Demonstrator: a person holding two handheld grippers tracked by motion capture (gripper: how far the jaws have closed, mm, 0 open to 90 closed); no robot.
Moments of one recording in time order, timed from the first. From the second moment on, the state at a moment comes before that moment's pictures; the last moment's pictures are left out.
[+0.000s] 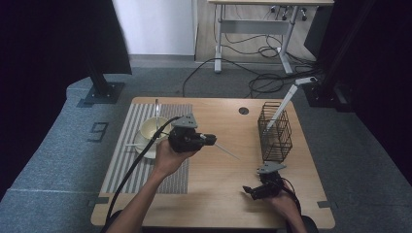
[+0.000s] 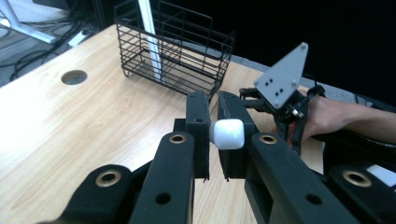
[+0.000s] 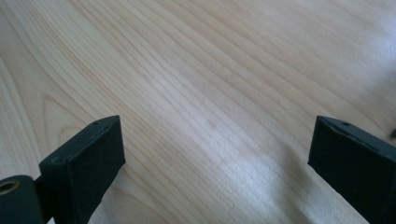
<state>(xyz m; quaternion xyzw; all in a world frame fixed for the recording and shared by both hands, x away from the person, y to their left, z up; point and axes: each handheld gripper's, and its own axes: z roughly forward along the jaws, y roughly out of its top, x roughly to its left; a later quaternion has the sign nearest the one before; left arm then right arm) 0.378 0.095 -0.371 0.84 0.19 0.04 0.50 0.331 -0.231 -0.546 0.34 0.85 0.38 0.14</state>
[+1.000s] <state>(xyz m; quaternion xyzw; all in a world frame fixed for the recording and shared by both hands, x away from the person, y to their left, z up) 0.369 0.083 -0.402 0.85 0.17 0.00 0.49 0.353 -0.191 -0.515 0.26 0.86 0.42 0.11</state>
